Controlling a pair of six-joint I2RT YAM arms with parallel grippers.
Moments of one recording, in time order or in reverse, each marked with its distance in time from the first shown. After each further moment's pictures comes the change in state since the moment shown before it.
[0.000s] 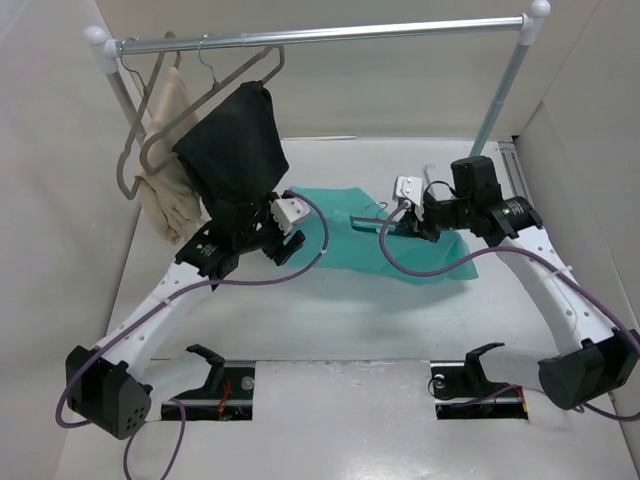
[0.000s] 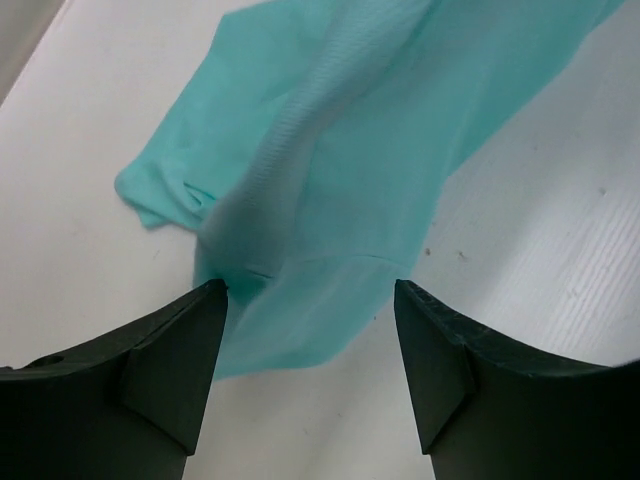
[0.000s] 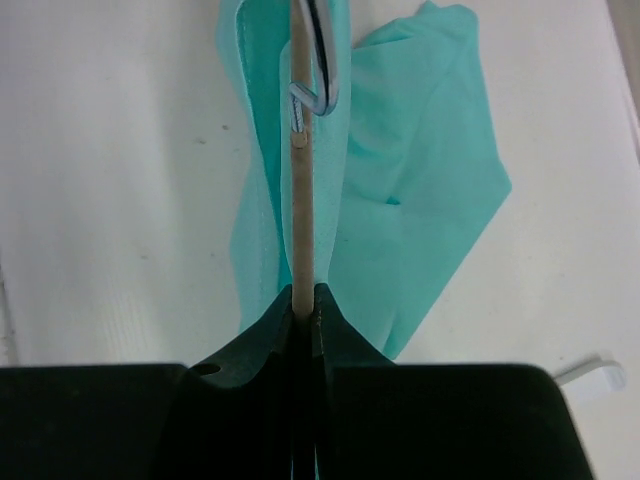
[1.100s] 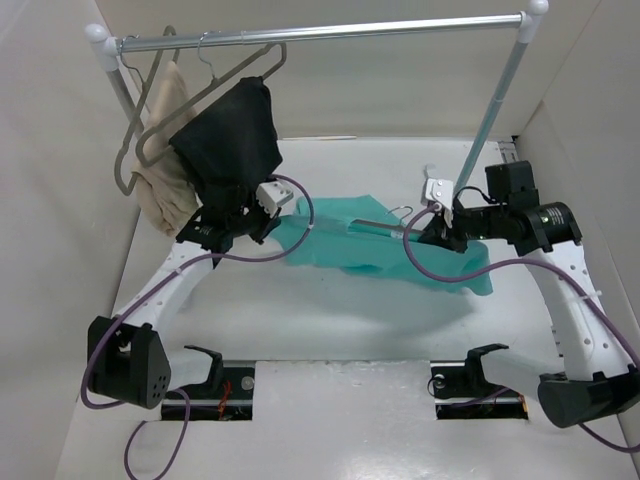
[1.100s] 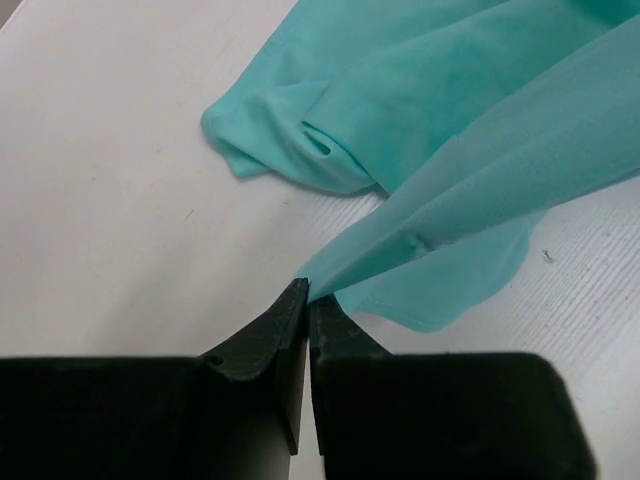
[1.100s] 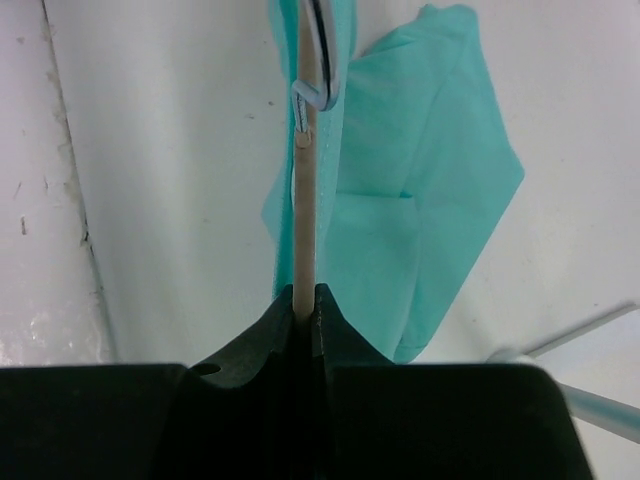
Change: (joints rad) left arm 0.203 0.183 0.005 0.078 0.054 0.027; right arm -0.132 -0.094 0.083 -0.334 -0.100 -0.079
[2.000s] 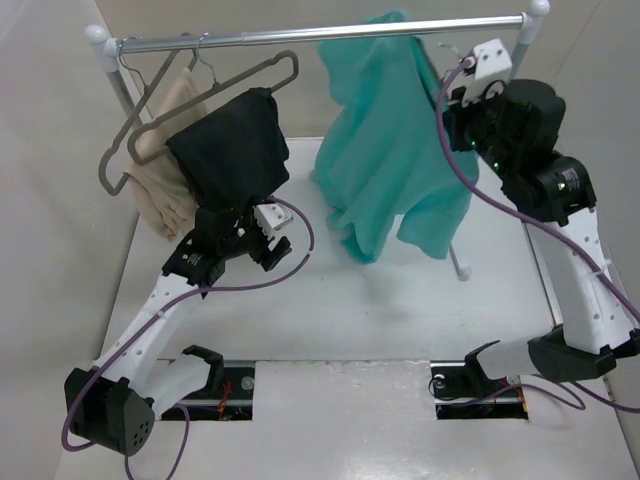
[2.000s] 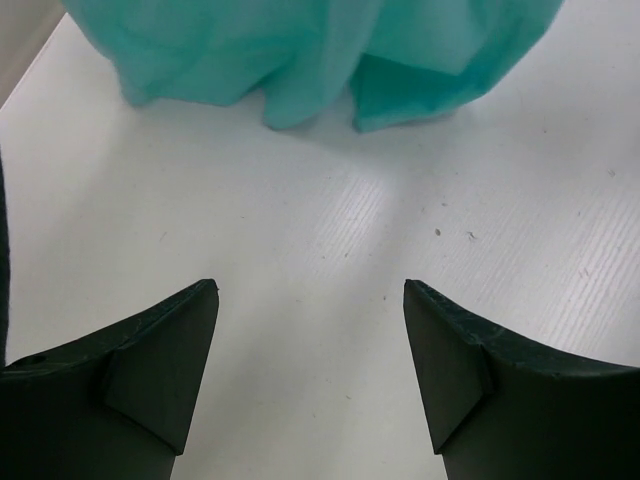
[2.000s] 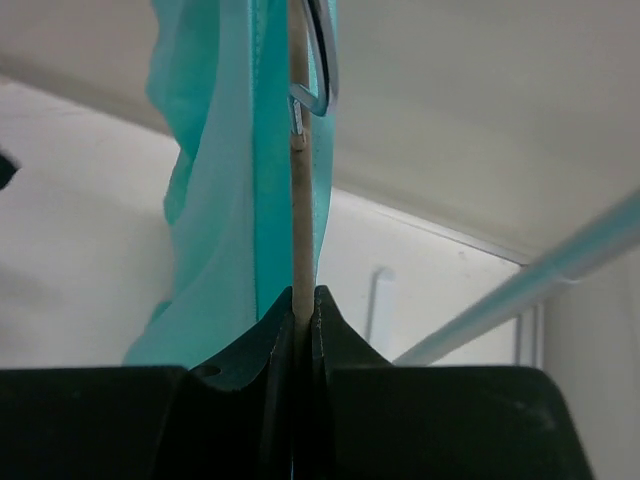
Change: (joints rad) left arm -0.067 -0.238 -0.085 -0.064 0.055 0.019; right arm 0.278 0.228 0.585 0.378 0.984 0.786
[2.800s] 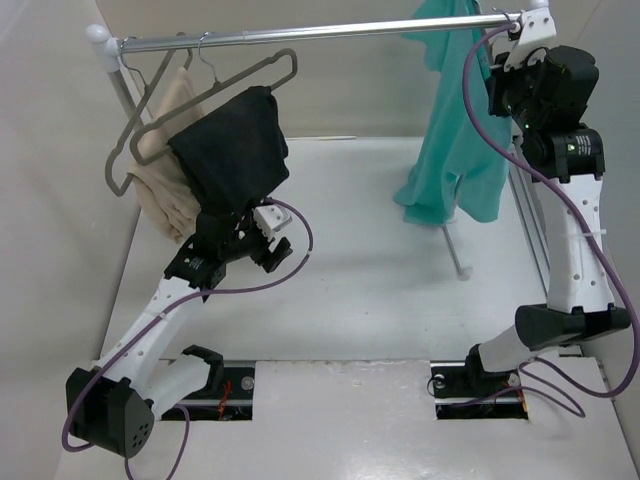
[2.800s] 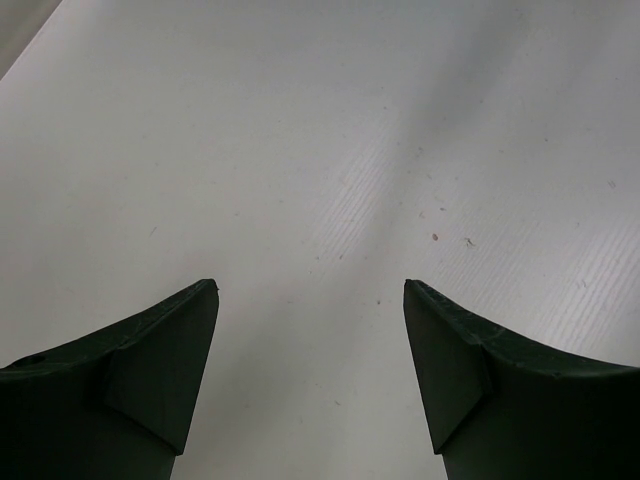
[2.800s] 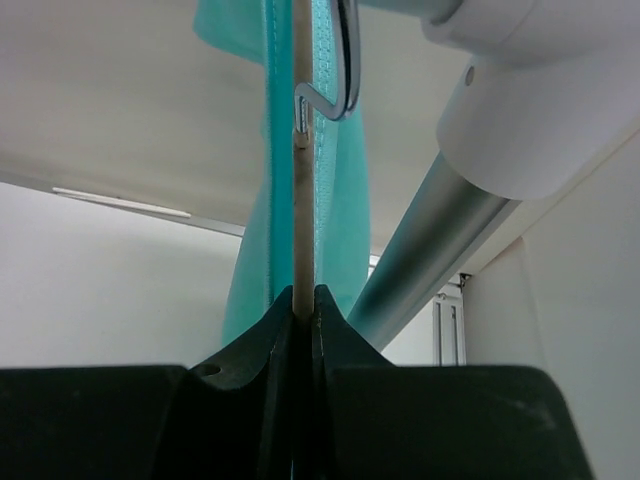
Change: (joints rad) left arm -0.006 -0.023 -0.061 0.064 -0.012 -0.051; right arm -0.399 0.176 0.141 0.089 -0.193 -0.071
